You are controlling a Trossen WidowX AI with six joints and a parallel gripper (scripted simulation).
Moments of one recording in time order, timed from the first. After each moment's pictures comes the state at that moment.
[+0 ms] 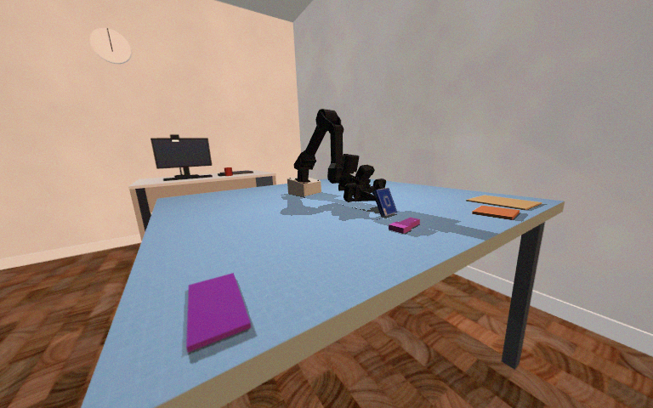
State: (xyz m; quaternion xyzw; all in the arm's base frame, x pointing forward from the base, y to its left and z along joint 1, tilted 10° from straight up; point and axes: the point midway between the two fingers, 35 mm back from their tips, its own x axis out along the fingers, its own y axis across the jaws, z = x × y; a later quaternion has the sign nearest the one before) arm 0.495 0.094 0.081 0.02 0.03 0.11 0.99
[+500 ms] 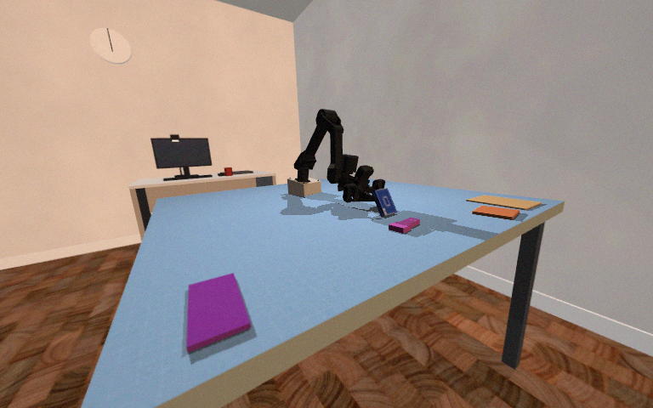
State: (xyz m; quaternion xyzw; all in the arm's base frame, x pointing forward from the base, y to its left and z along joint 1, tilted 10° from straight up) arm 0.491 0.093 0.078 0.02 0.03 0.11 0.99
